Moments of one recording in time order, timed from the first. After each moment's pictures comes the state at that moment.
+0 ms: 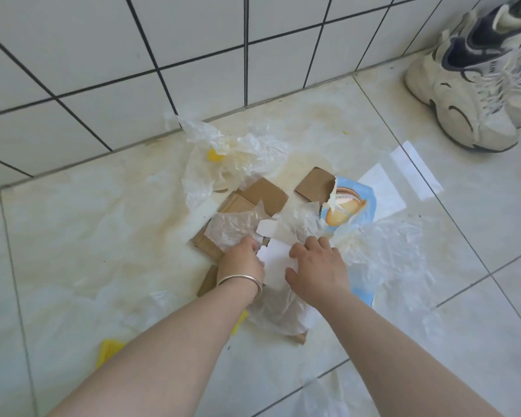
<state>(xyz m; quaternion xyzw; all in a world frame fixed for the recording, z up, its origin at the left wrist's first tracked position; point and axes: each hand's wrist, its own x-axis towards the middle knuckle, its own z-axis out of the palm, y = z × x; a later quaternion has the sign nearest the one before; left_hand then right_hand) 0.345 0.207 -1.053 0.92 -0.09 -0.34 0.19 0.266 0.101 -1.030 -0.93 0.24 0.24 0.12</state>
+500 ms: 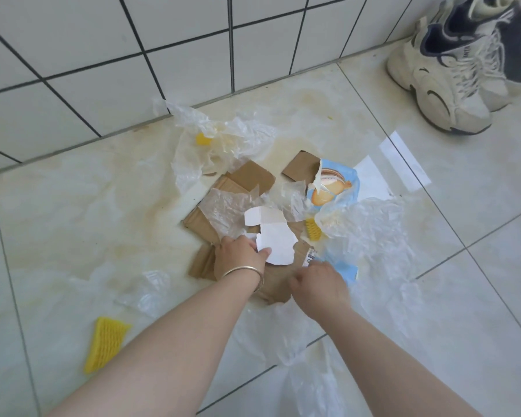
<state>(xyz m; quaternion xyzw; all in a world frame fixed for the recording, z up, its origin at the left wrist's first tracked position) 0.310 0.207 -1.052 0.92 -0.03 -0.35 0.18 0.205 0.121 -1.026 -0.89 0.32 0.27 0.17</state>
